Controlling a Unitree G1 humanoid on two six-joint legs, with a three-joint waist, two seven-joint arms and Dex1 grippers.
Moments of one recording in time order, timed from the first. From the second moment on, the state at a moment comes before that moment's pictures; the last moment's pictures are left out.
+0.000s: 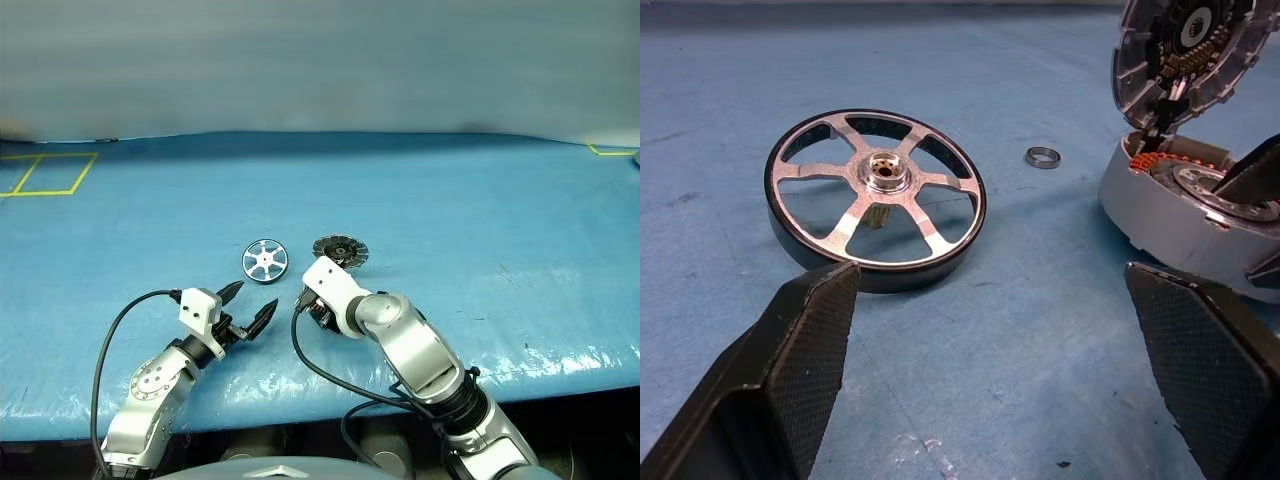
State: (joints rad) left arm 0.19 0.27 -0.05 -0.14 -0.22 0.04 -0.49; right arm -0.33 -0.27 0.52 -0.55 0.01 1.33 0.46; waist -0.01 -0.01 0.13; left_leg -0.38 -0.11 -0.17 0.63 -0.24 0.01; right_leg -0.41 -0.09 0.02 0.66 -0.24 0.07
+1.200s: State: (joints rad) left arm 0.18 0.27 -0.06 -0.14 -0.22 0.06 -0.50; right arm -0.27 -0.54 0.18 -0.86 0.48 1.60 0.52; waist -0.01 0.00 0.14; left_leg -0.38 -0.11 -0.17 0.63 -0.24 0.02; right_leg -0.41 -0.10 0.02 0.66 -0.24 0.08
